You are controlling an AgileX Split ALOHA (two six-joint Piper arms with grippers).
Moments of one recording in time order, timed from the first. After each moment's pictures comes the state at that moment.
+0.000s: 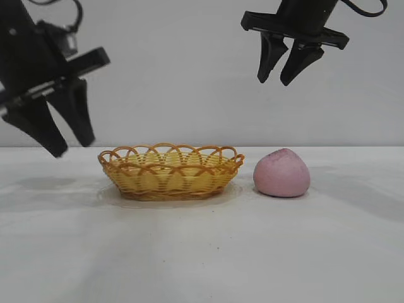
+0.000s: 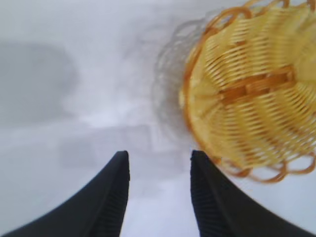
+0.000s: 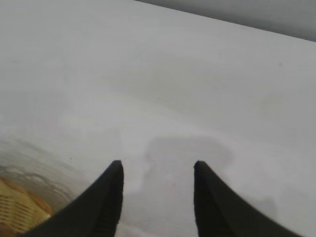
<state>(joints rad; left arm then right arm) -0.12 1.82 -1.11 -0.08 0.61 0.13 0.32 2.02 -1.62 0.26 0.65 -0.20</state>
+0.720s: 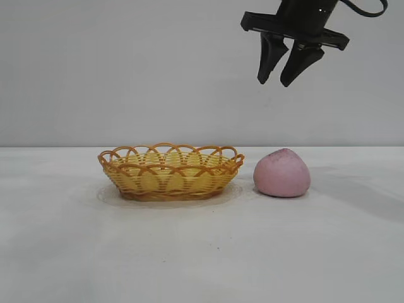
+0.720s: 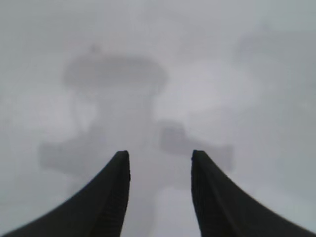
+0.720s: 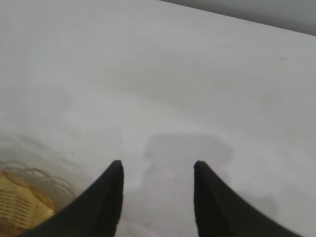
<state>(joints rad) 0.04 1.25 -1.10 0.00 0.80 0.11 0.32 2.02 -1.62 0.26 0.69 -0.20</state>
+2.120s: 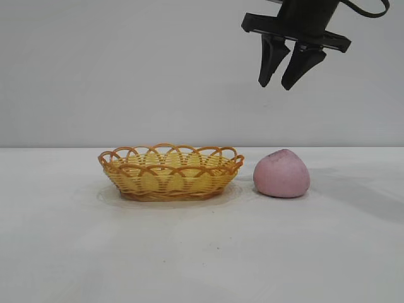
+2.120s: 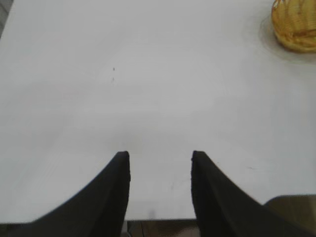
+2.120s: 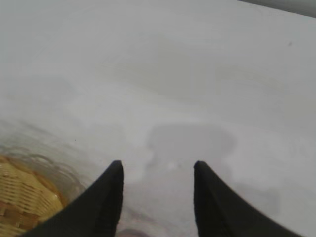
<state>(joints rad) 0.04 -0.01 -0.49 -0.07 1.12 0.13 0.32 2.03 -1.62 0.26 0.77 -0.20</state>
